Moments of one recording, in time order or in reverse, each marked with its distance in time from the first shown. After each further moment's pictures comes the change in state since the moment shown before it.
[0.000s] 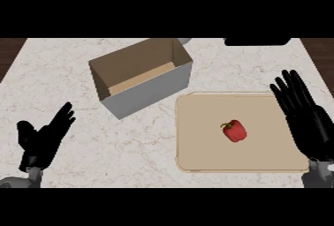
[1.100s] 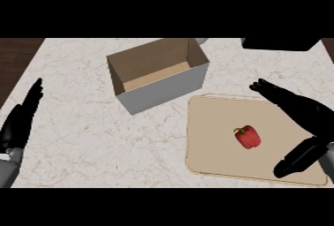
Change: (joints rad) left arm -0.122 0.126 0.020 0.033 -0.250 0.174 -0.037; right arm -0.204 -0.231 0.122 0.236 0.228 0.627 -0.658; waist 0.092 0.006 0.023
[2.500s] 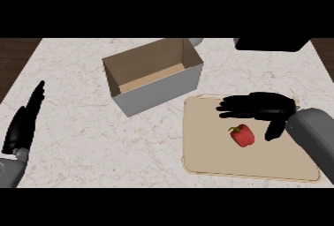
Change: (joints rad) left arm -0.004 -0.046 0.019 0.042 -0.070 0.023 0.005; right arm -0.375 -0.049 0.473 0.623 0.883 -0.499 -0.465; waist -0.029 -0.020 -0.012
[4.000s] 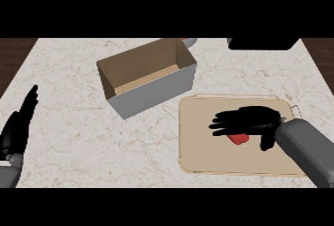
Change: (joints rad) left arm 0.058 -0.039 0.094 -0.045 -0.074 -0.044 0.026; right arm 0.046 0.054 0.079 0.008 0.110 -0.077 -0.015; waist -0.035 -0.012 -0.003
